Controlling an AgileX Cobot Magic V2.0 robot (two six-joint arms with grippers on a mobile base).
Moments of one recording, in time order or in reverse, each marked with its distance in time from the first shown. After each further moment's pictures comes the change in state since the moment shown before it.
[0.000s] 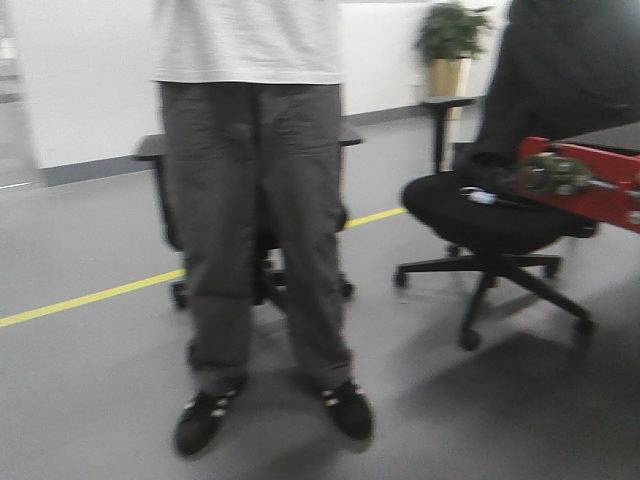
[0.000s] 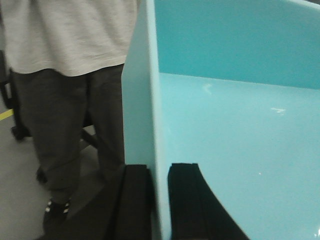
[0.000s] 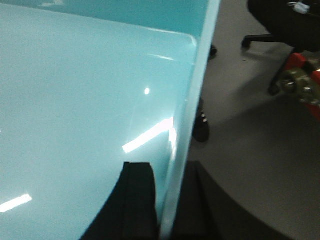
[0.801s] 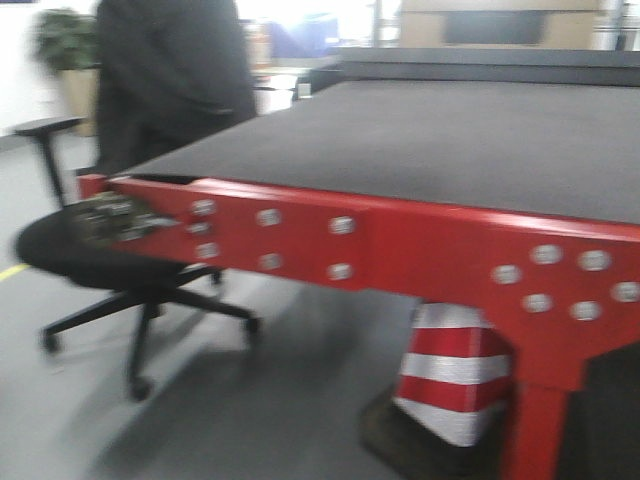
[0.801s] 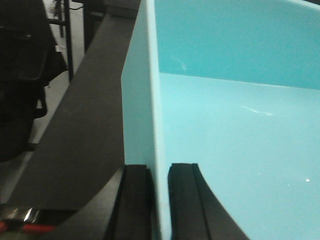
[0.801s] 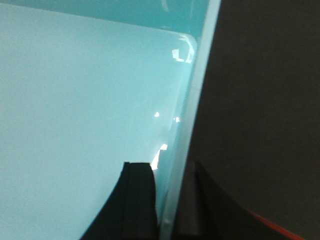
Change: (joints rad) left arm 0.000 0.000 0.000 0.000 -0.004 0.000; right arm 0.000 0.000 0.000 0.000 0.000 0.000
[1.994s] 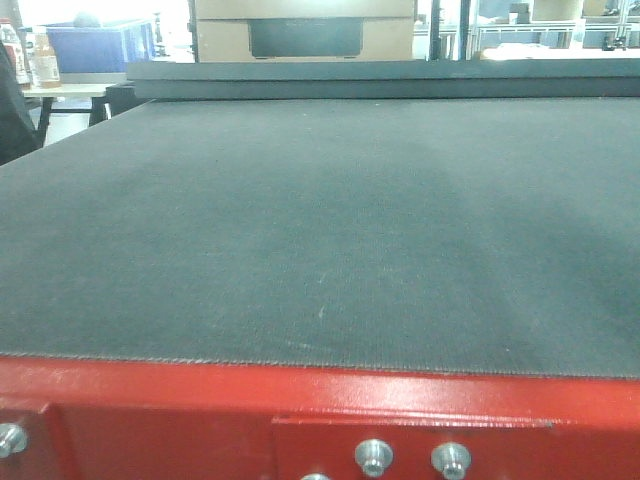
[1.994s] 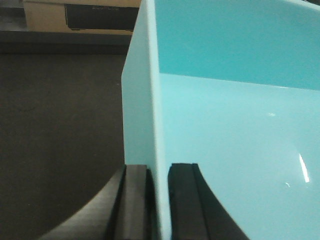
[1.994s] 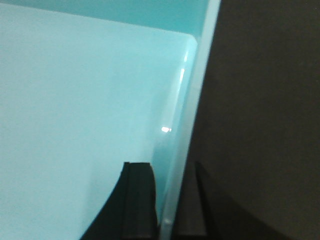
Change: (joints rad) left arm 0.000 0.000 0.000 0.000 -0.002 0.000; right arm -0.002 0.000 0.000 0.000 0.000 0.000
